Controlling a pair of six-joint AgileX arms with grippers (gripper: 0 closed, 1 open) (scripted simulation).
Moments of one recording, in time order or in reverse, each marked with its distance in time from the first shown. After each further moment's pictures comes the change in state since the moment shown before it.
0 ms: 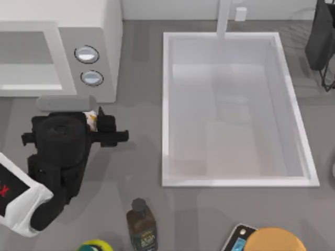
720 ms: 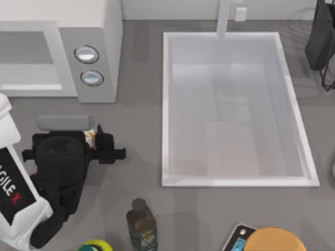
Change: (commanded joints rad) left arm 0.004 0.145 -0.061 0.188 0.009 0.002; right arm 0.000 0.000 0.000 0.000 0.000 0.000
